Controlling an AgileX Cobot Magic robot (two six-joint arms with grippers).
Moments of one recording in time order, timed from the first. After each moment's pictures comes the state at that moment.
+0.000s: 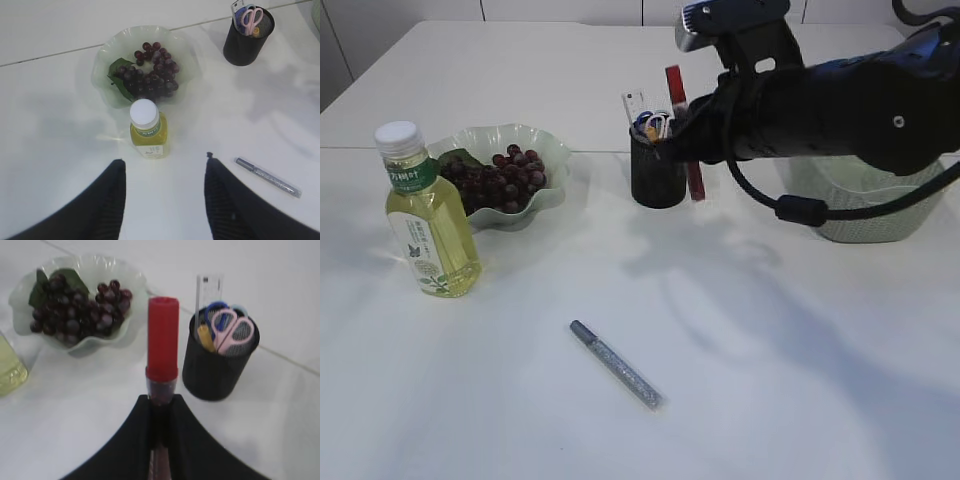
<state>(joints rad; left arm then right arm) -0.46 1.30 -1.66 0.19 1.27 -0.22 0.48 1.68 -1.11 -0.13 0.05 0.08</state>
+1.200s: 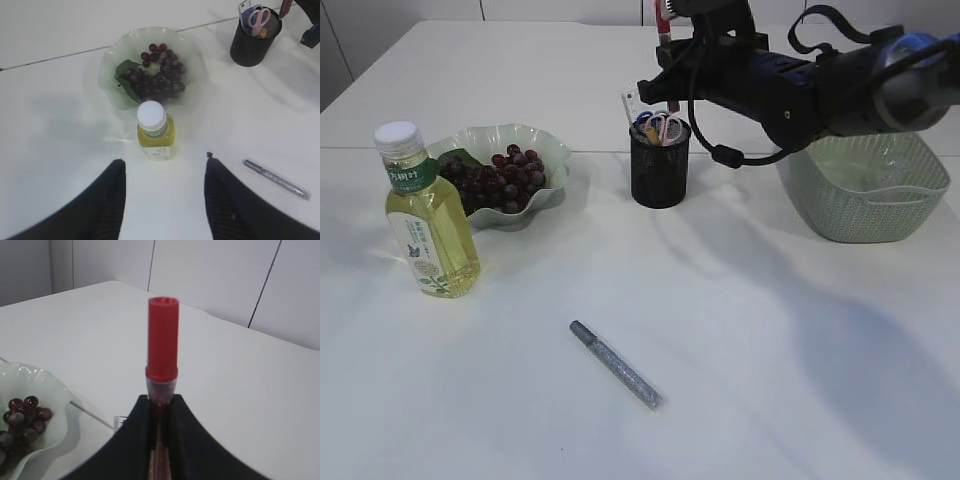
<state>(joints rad) -0.46 1.30 -1.66 0.22 1.27 -0.21 0.36 2.10 -1.50 -0.09 -0.36 -0.10</state>
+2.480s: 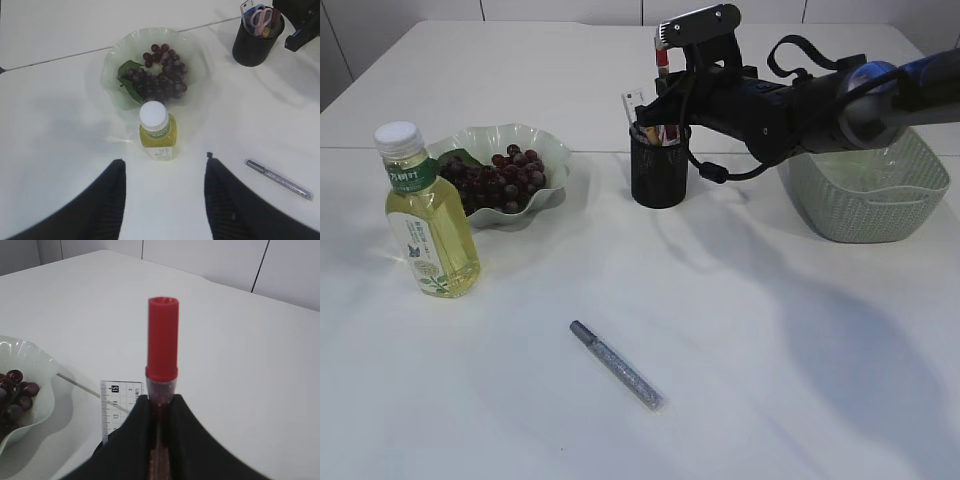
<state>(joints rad) -0.46 1.30 -1.66 0.23 1.27 -0.21 0.36 2.22 -1.59 -0.05 -0.30 -0.10</state>
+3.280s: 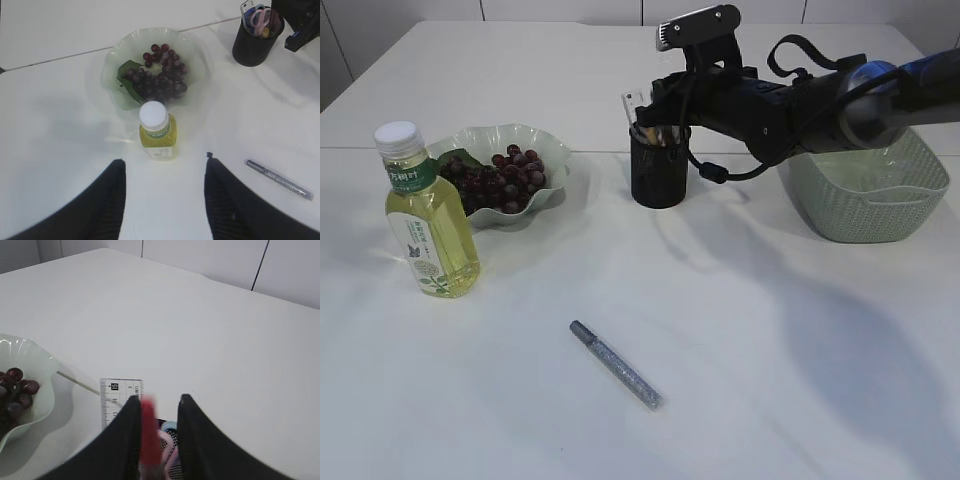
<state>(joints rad) -0.46 1.30 -1.66 0.23 1.27 -0.21 0.36 2.22 -1.59 -0.05 -0.29 -0.10</state>
